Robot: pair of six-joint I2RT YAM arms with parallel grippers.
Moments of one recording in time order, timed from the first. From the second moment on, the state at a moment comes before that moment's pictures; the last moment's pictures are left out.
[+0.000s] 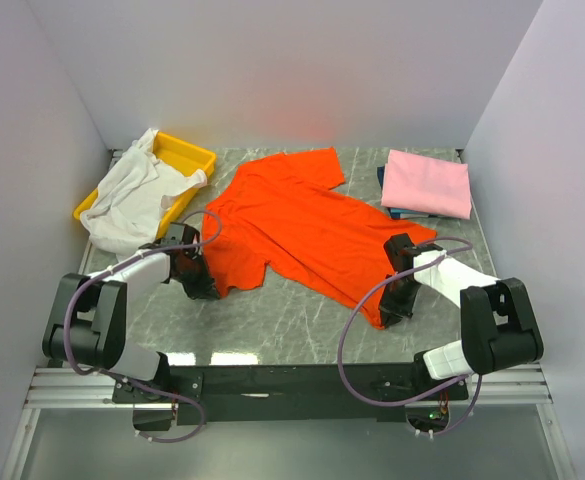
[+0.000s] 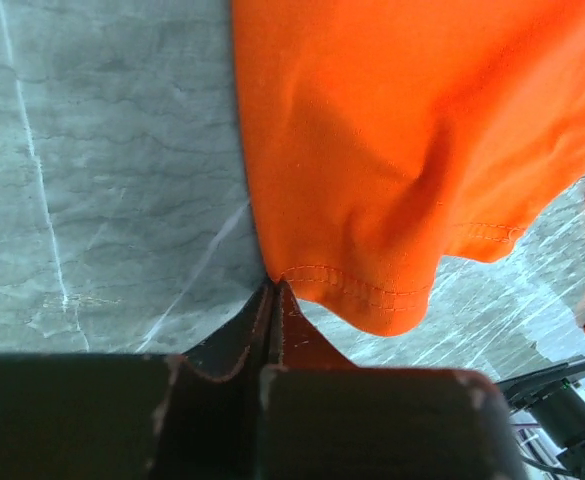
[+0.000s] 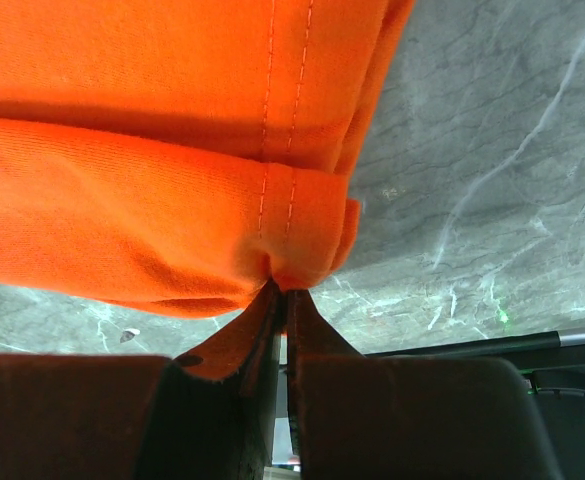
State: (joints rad) left arm -0.19 1.46 0.69 -0.48 0.26 -0.65; right arm 0.22 1.42 0.68 -0.87 -0.07 0.67
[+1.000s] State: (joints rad) left arm 0.07 1.17 0.98 -0.88 0.05 -0.54; right arm 0.30 1.33 0.69 -1.01 -0.07 0.64
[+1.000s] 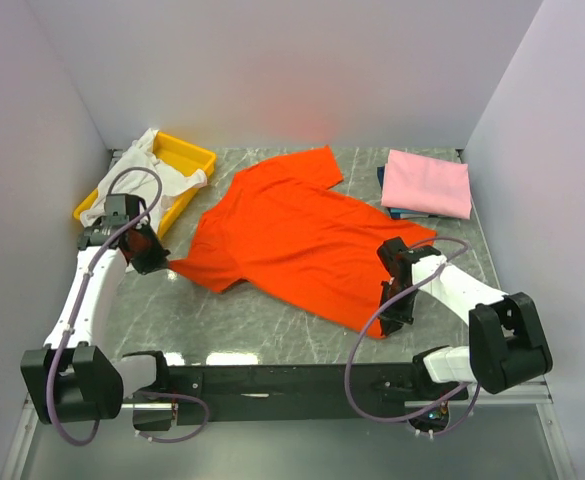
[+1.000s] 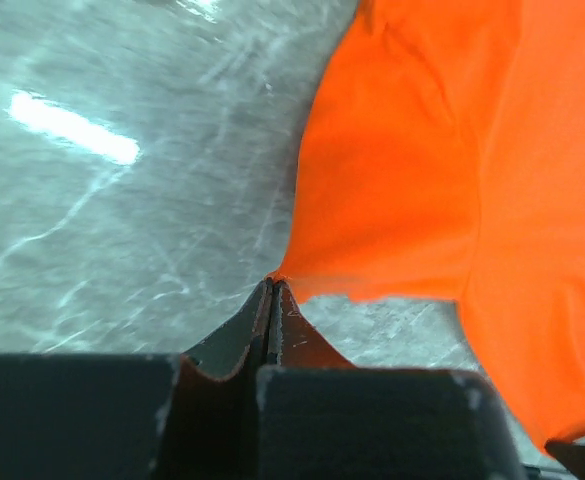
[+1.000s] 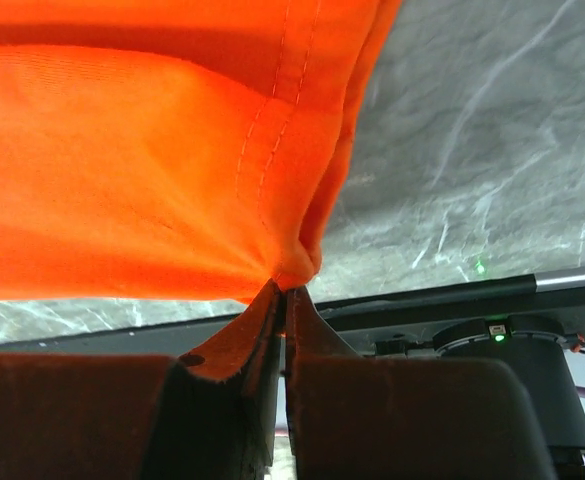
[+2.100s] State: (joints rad) left arm 0.03 1.21 1.07 -0.94 -0.03 -0.46; right arm 0.49 1.23 0.66 -1.05 -0.20 0.76
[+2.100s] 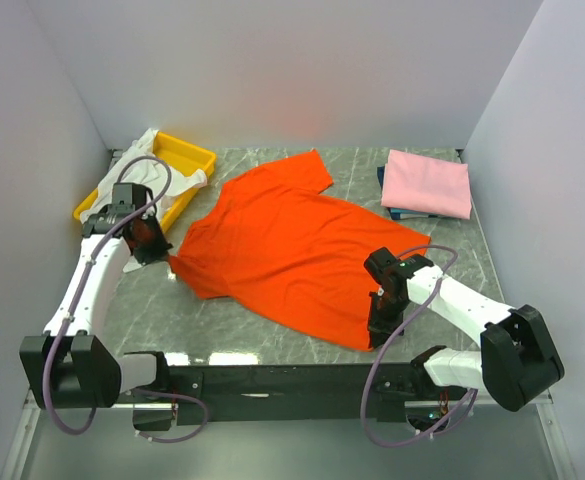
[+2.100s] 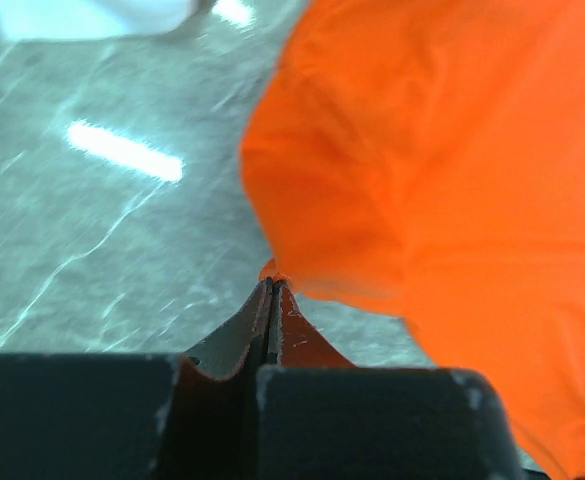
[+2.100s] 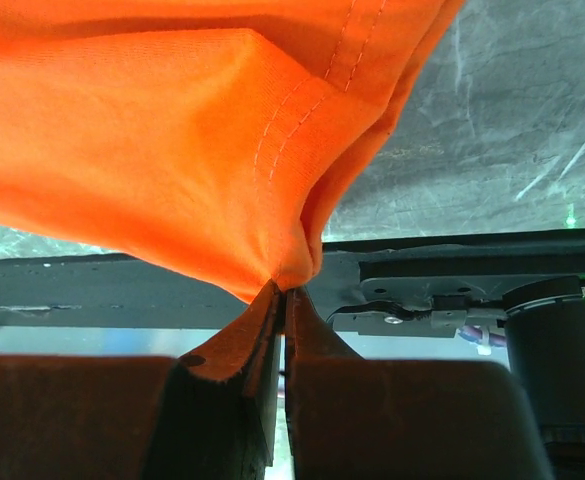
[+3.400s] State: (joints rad) left arm -0.18 1.83 1.73 -0.72 0.13 -0.41; right arm -0.02 1.27 0.68 -0.92 -0.39 0.62
